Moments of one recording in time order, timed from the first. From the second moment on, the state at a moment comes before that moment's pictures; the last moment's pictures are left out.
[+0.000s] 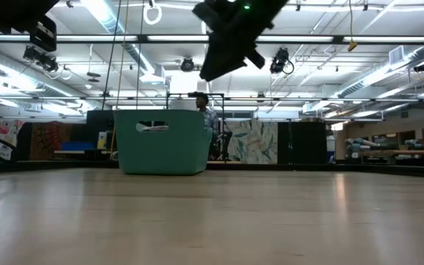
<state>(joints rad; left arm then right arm) -0.67 0.06 0.14 0.11 -0.59 0.04 0.04 1.77 1.43 -0.44 0.45 0.44</state>
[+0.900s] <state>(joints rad) -0.64 0.00 0.06 0.15 -0.60 0.05 0.17 1.15 0.30 0.65 0.51 0.58</state>
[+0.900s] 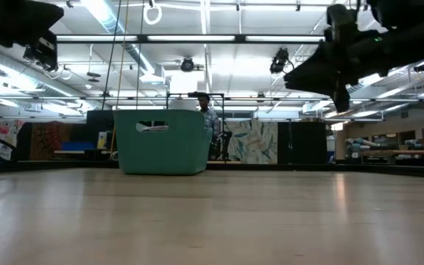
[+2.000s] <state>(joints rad) -0.64 0.01 0.01 0.10 -0.53 -0.08 0.16 0.45 0.03 0.37 0.62 0.48</state>
